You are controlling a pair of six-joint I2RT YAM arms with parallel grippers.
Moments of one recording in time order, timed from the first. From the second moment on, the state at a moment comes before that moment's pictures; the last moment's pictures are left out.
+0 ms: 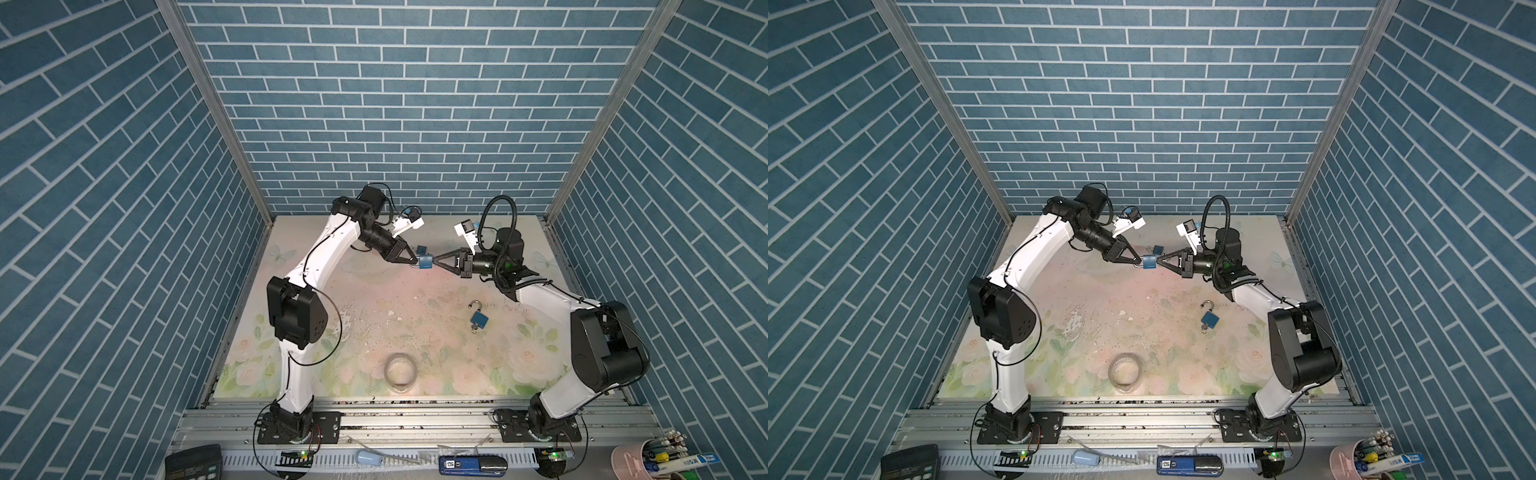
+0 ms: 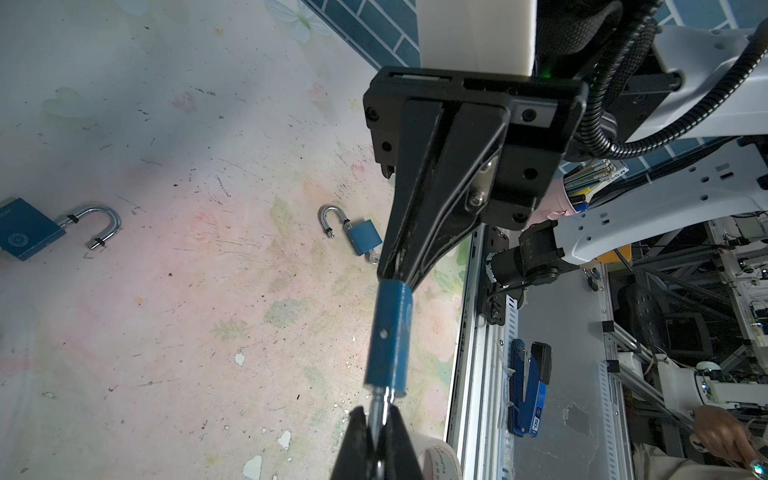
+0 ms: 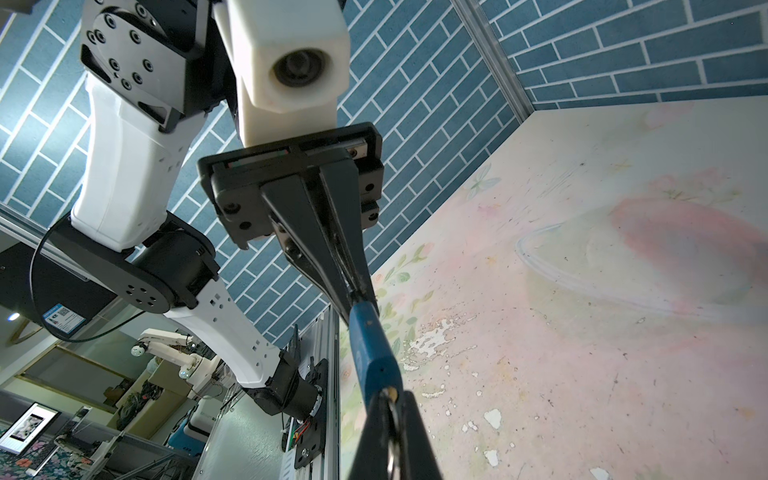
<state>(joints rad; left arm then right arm) -0.41 2.04 2.13 -1.33 0.90 0.45 0.33 1.62 0.99 0.44 -1.17 0.52</state>
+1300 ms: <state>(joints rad) -0.37 2.08 2.13 -1.34 0.93 0.49 0.23 1.57 0.91 0.36 -1.14 0.42</state>
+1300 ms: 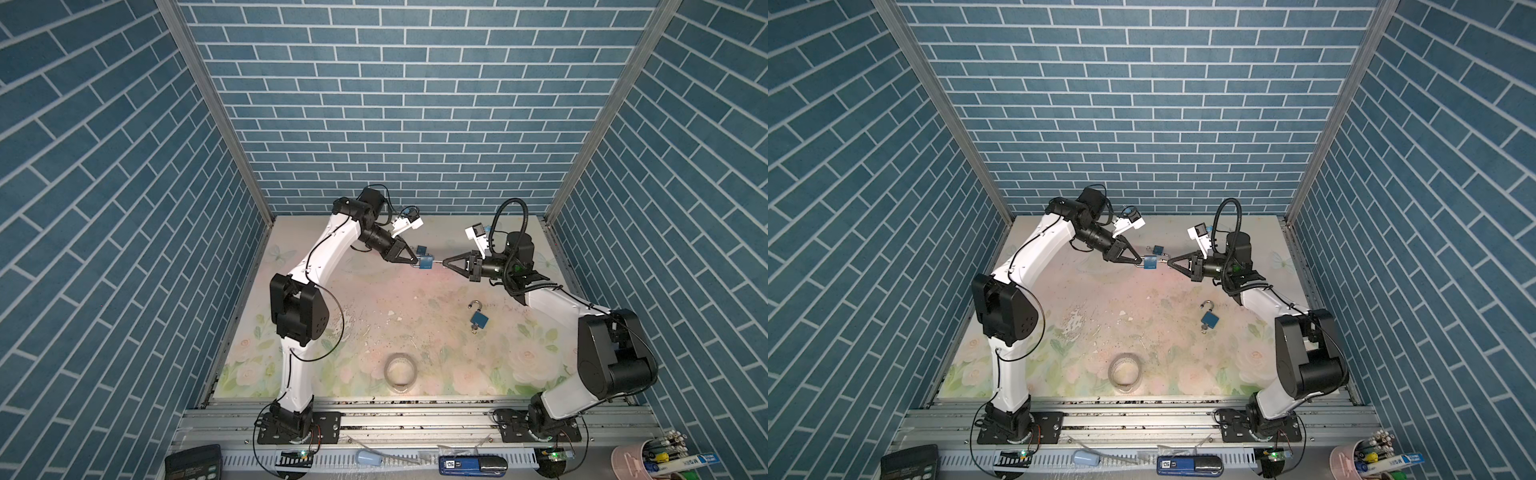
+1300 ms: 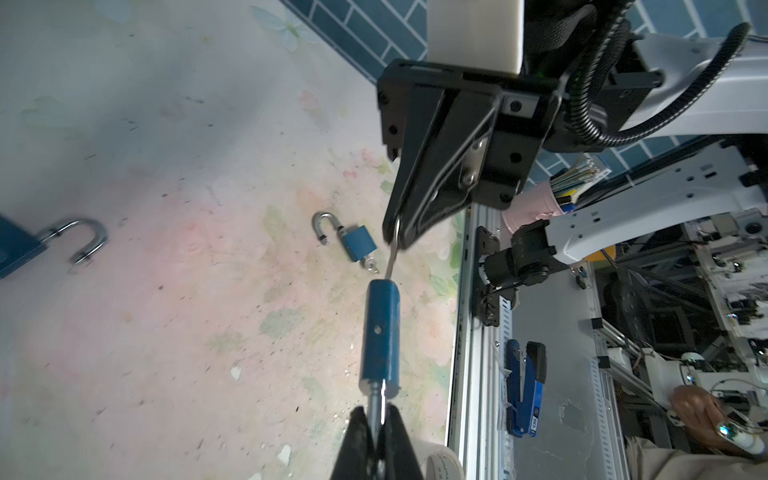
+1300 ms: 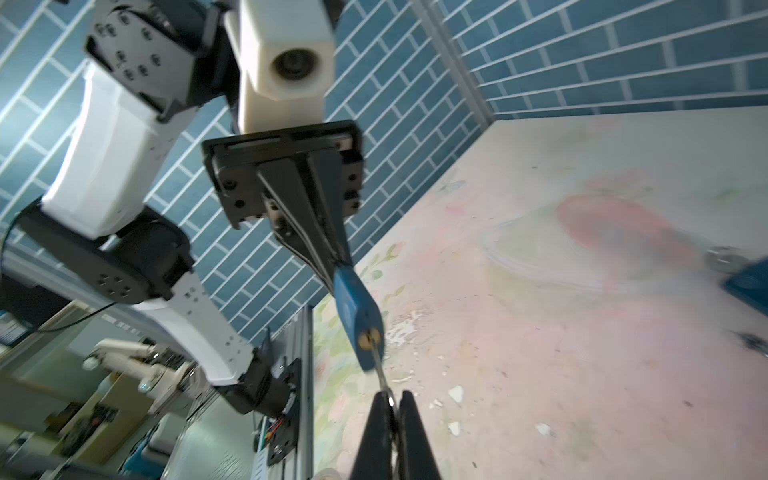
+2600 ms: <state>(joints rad) -0.28 2.46 2.35 -1.55 0.70 0.51 0.17 1.52 0.86 -0.07 -0.83 0.36</state>
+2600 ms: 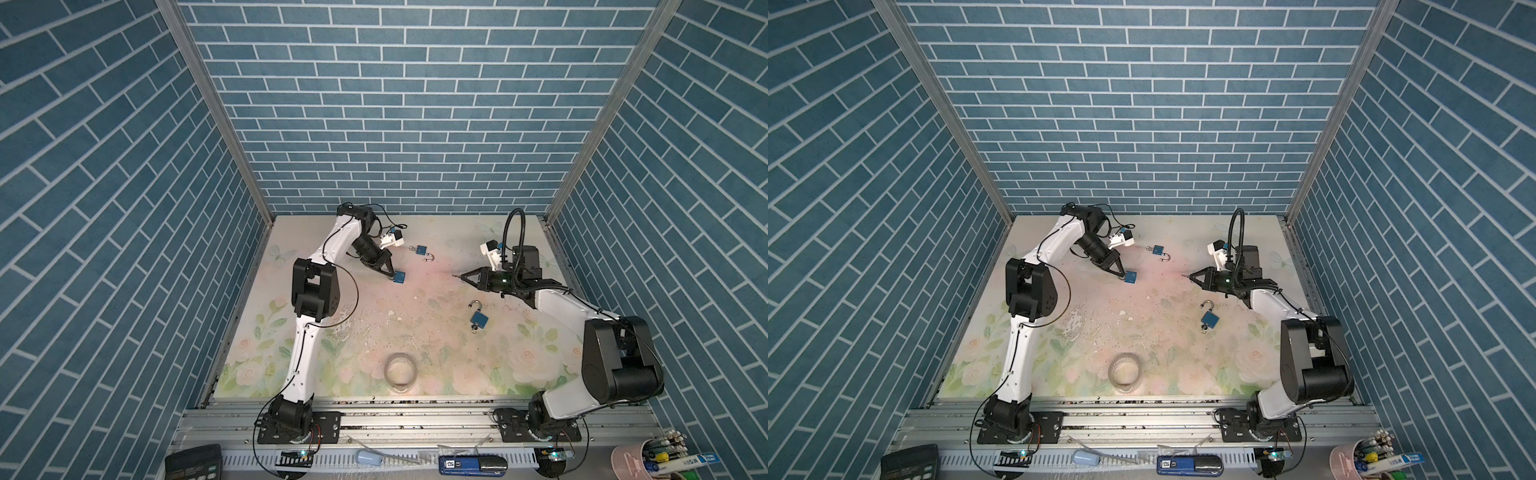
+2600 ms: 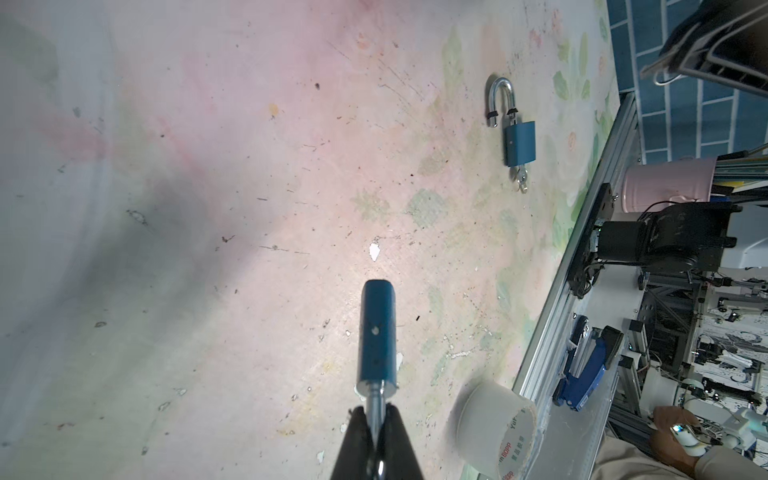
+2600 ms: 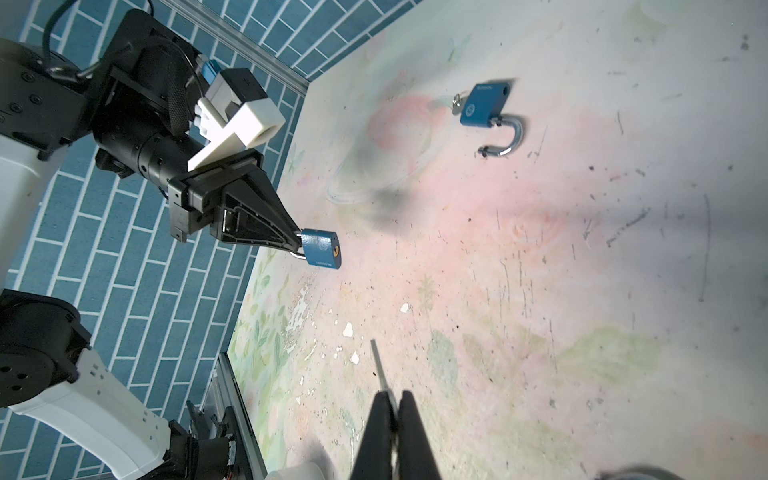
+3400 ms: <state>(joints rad) -0.21 2.57 2.37 -1.57 0.70 0.52 0.21 1.69 0.94 0.00 -0.82 0.41</state>
